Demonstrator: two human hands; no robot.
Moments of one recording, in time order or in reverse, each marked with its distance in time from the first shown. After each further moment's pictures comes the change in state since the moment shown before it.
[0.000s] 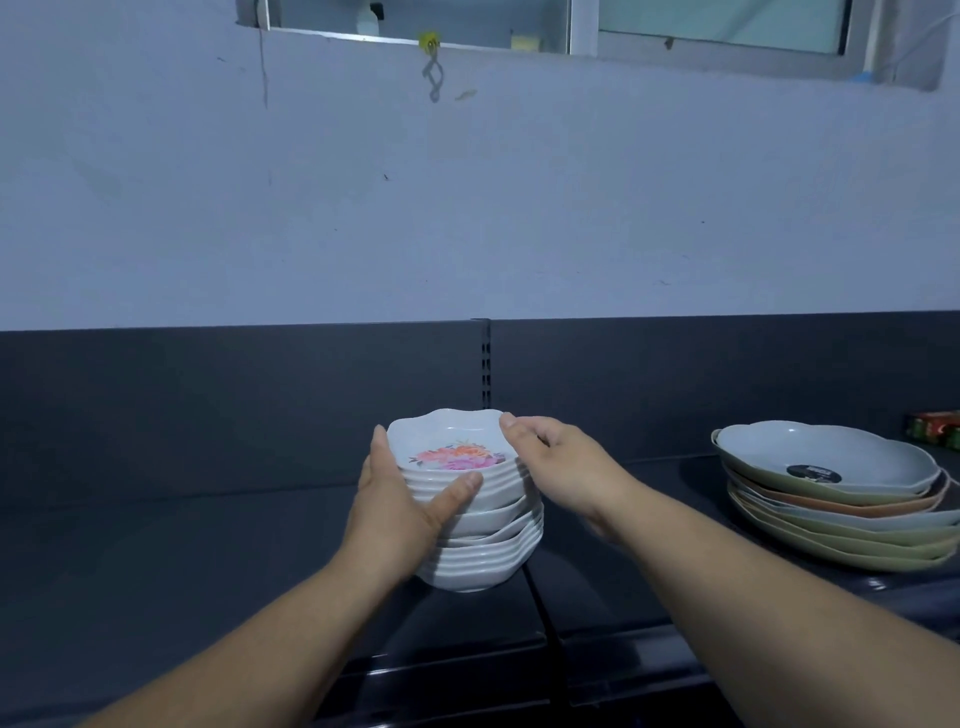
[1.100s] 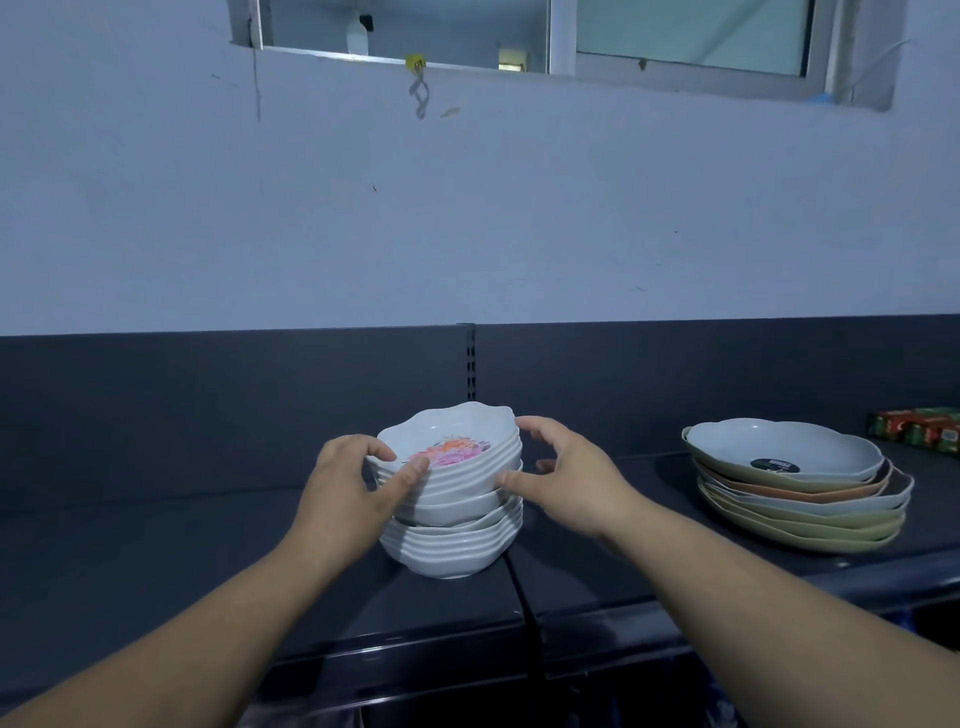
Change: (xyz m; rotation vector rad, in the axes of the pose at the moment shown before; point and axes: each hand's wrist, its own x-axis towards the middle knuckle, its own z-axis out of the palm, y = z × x) left_hand -0.004 -0.005 -0.026 0.166 0.103 0.135; right_hand -0.042 0.006 -0.022 -0.179 0.047 -0.118
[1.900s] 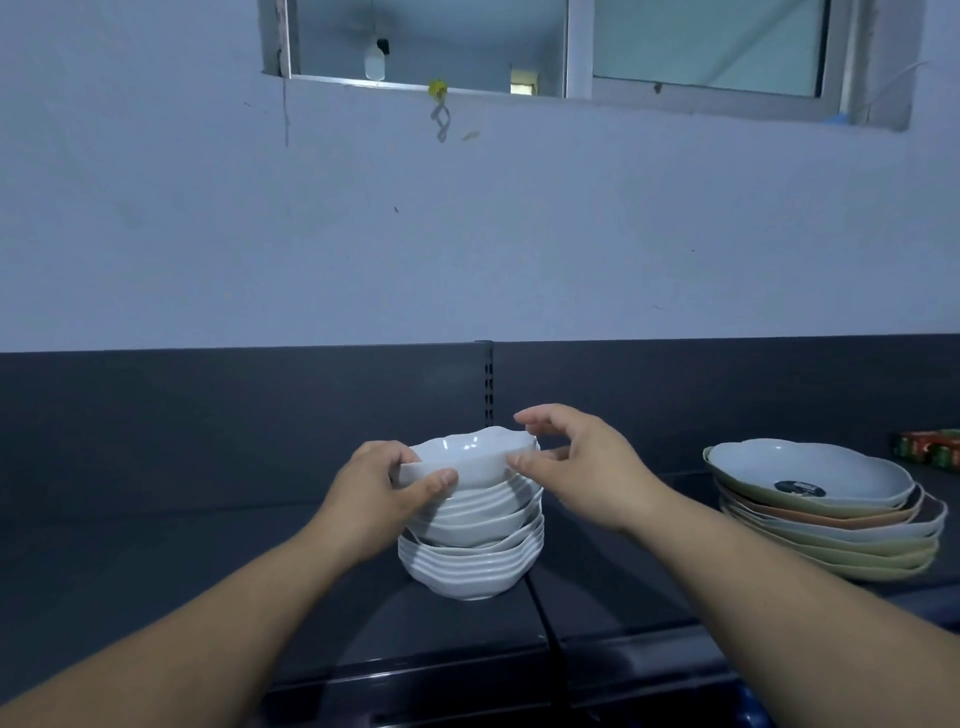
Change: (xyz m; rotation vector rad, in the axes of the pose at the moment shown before) left_hand 0.018 0.005 -0.013 -0.037 -0.125 0.023; right_hand 0.003 -0.034 -0.009 0.020 0.039 -0.096
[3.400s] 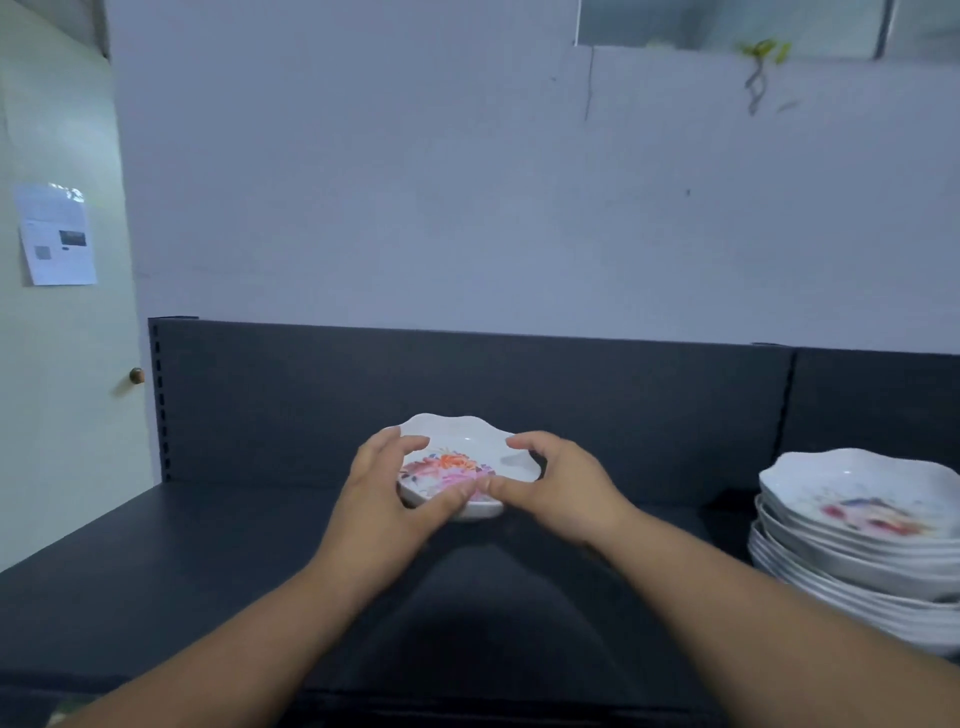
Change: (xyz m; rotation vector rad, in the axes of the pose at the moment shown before) left_hand -0.022 -0.216 -0.262 0.062 0.233 -0.014; right_hand 0.060 -0.182 0.329 -0.031 -0.170 -0.020
